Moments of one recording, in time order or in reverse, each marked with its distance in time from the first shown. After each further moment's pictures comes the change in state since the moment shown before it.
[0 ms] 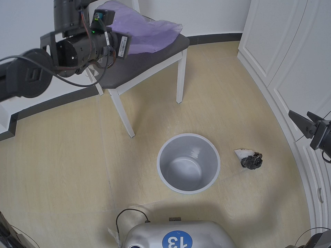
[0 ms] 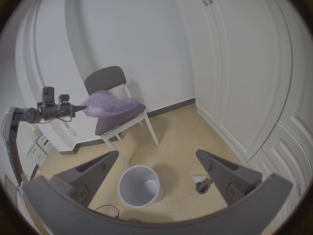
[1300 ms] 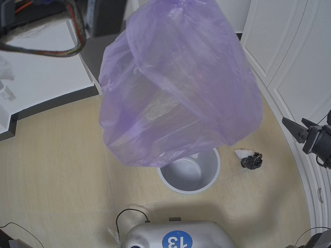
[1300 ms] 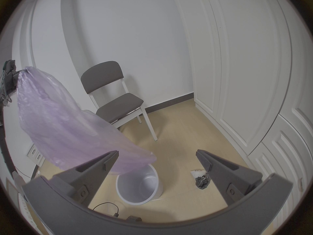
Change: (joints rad) left arm -0.463 -0.294 -0.032 0.335 -0.229 0.135; right arm -0.037 0.051 0.040 -0.044 0.009 0.024
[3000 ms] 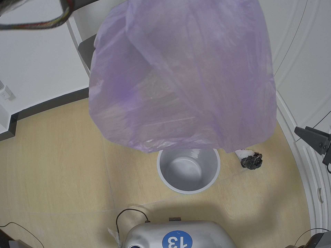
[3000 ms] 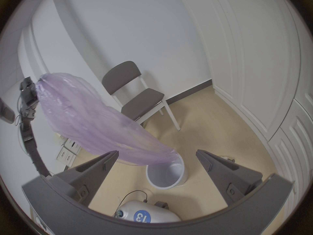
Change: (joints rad) left arm -0.081 -0.003 -0.045 -0.024 -0.050 -0.009; right arm 0.014 -0.156 -0.105 0.310 0.220 0.126
